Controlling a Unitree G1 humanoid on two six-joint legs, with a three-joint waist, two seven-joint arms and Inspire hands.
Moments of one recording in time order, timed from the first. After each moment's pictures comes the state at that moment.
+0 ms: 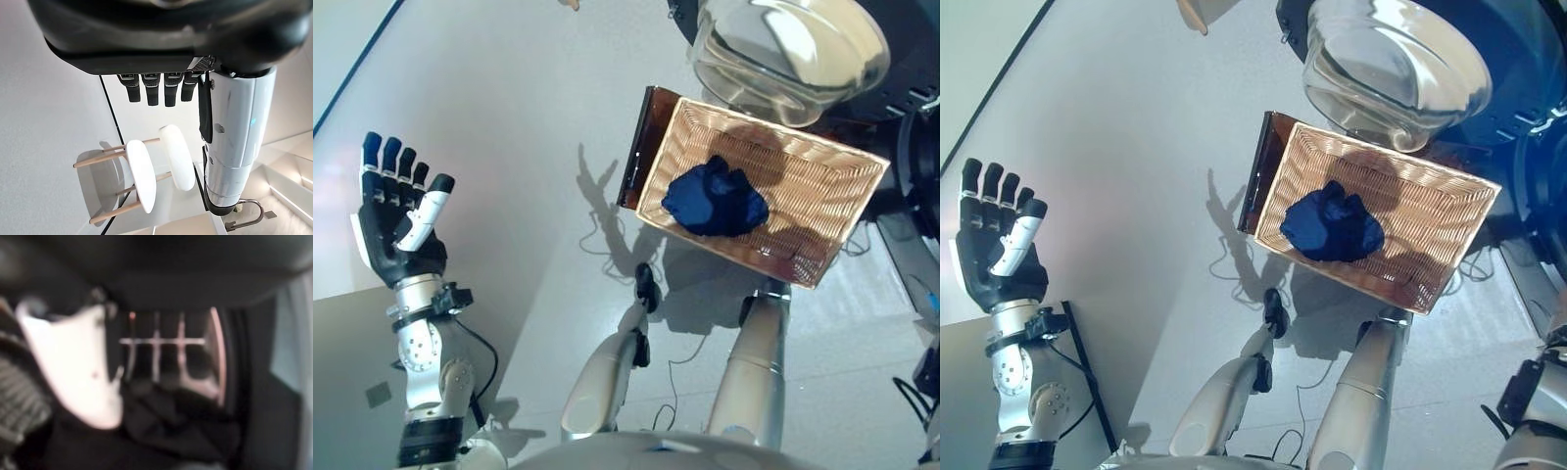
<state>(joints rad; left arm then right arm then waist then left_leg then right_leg) 0.10 0.29 0.16 -0.07 -0.60 -0.49 0.17 -0.67 -0.96 -0.52 1.14 0.40 -0.15 -0.72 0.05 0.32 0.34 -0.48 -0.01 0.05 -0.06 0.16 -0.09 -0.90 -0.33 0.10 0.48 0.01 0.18</state>
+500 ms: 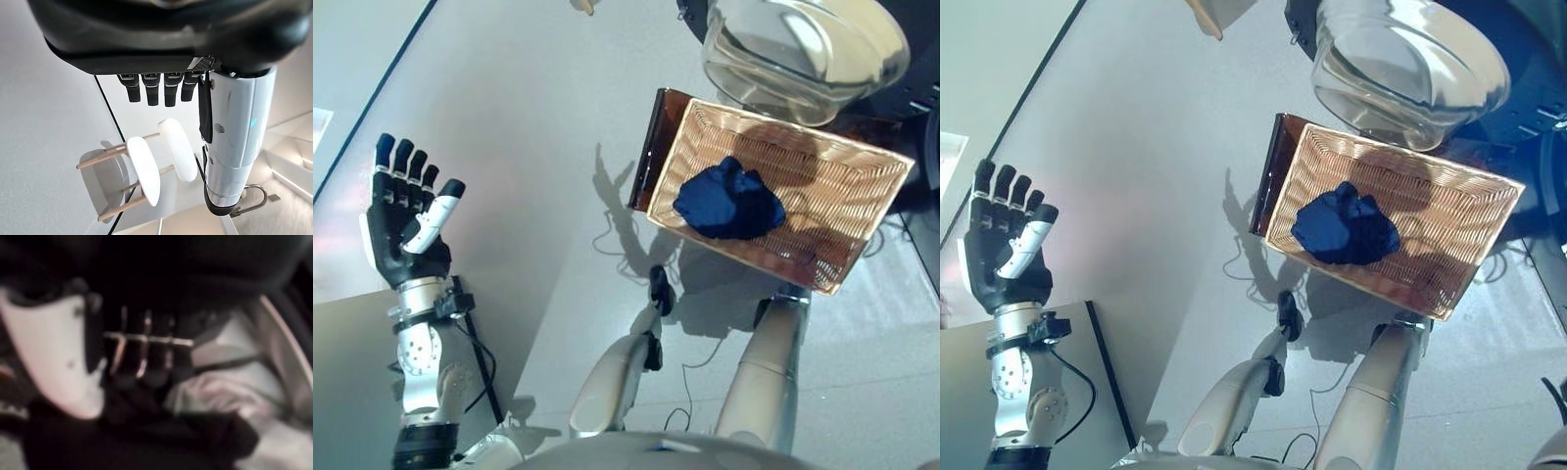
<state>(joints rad) 0.13 0.33 0.13 -0.08 -0.61 -0.48 0.16 -0.81 -1.17 -0.50 1.21 0.42 -0.14 -0.87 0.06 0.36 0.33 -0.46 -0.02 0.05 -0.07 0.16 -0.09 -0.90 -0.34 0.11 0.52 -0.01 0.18</state>
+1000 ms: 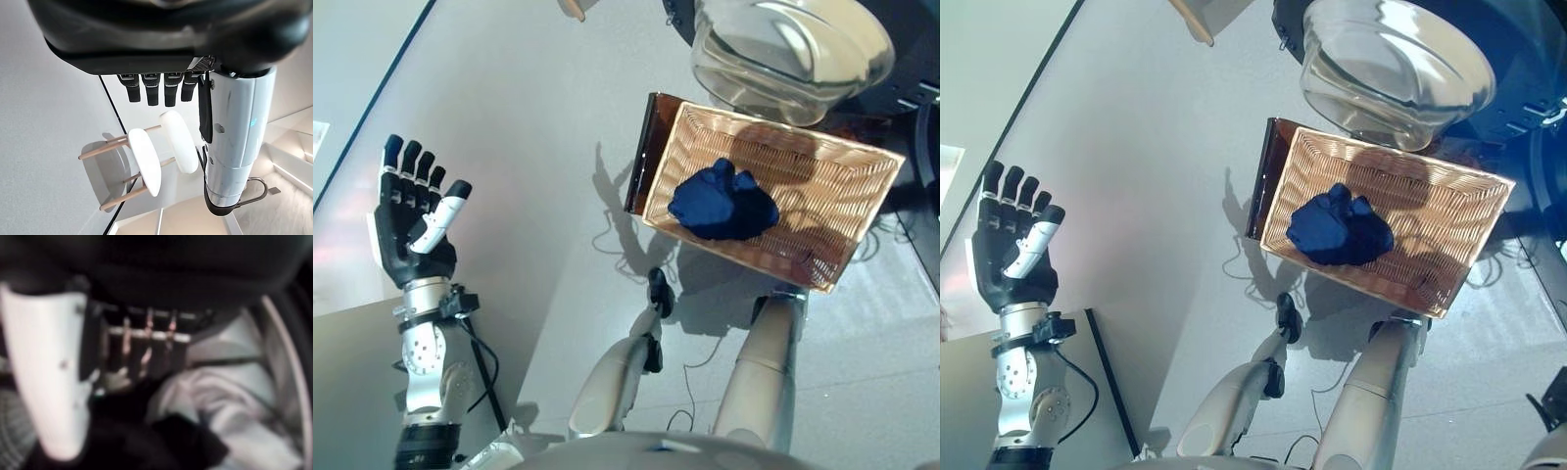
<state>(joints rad) 0.12 0.33 0.11 -0.08 -0.60 -0.49 0.17 -0.67 -1.08 -0.46 1.09 0.36 -0.15 -0.82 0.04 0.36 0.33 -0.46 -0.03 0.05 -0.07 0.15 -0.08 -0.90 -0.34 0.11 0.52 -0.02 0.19</state>
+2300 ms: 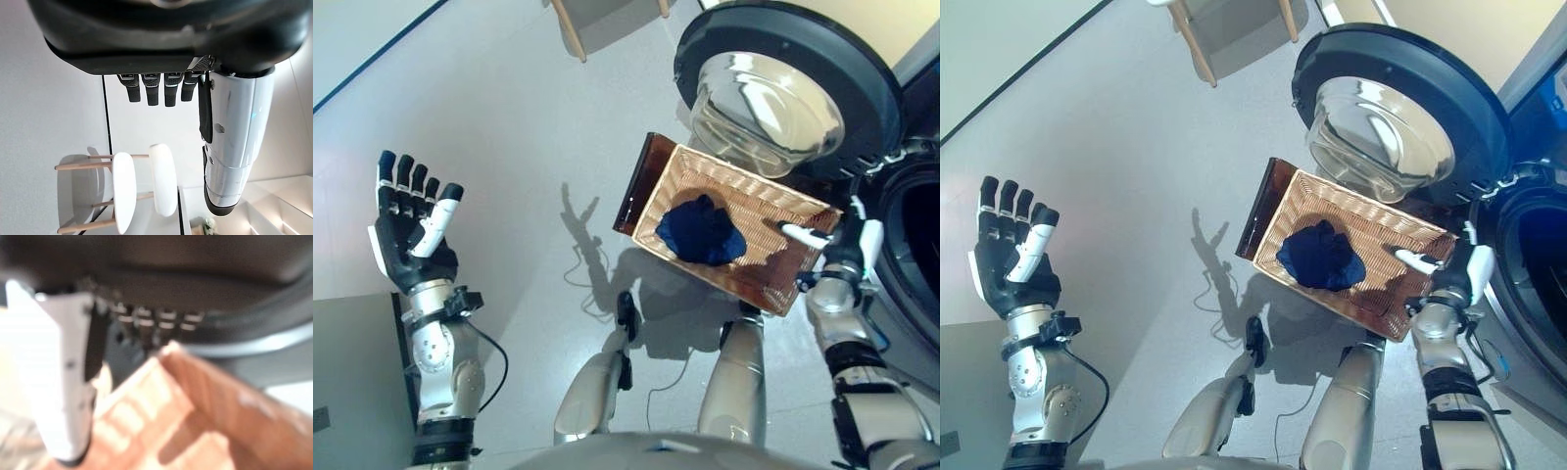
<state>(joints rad) 0.09 0.23 0.15 -0.01 -0.58 -0.48 0.20 -0.35 -0.48 0.01 0.88 0.01 -0.18 -0.50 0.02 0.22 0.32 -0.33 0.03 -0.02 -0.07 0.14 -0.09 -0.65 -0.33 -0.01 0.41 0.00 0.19</state>
